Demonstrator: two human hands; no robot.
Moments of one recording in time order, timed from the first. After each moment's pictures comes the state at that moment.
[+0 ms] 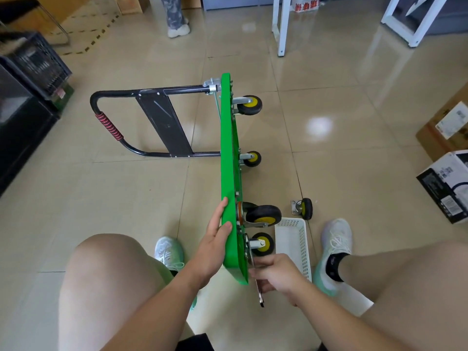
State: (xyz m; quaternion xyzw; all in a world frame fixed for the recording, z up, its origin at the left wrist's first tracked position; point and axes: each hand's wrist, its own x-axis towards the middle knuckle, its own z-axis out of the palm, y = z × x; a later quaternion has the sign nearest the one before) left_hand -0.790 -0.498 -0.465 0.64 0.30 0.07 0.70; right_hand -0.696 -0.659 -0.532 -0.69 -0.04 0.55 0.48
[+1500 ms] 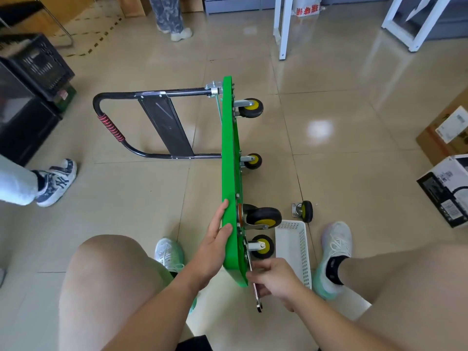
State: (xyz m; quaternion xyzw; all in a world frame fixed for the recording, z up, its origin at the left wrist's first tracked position) left_hand -0.791 -0.497 -0.465 0.65 0.30 0.07 0.70; right_hand -0.706 -0.658 -0.526 -0.69 -0.04 0.53 0.48
